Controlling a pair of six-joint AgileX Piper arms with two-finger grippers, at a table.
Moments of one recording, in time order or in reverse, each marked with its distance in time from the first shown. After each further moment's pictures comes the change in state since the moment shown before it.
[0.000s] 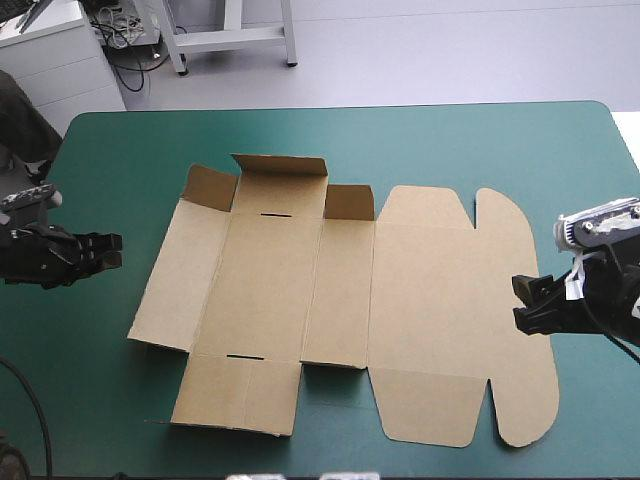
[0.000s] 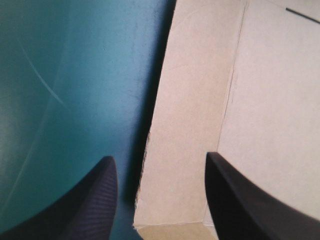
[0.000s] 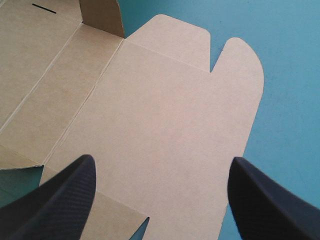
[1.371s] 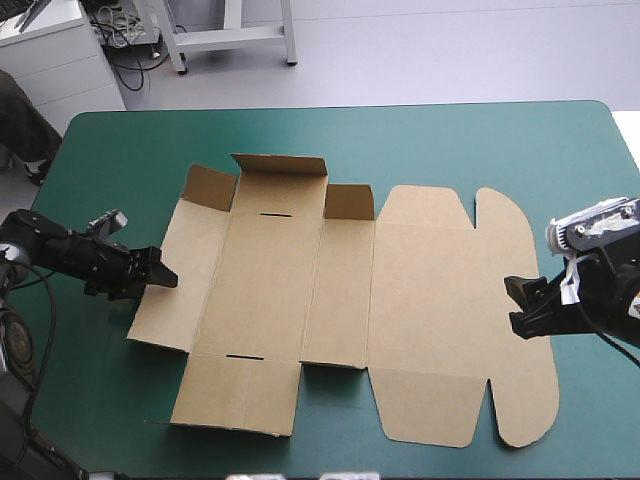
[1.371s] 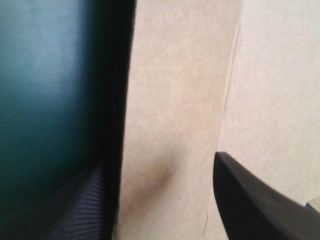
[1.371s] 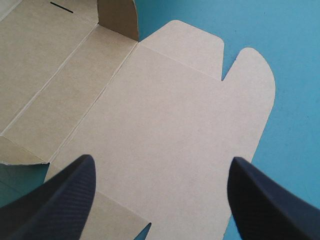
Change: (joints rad) left arm -0.045 0.454 0.014 -0.226 0.043 0.276; right arm 0.000 0.000 0.004 0.040 -0.016 -0.067
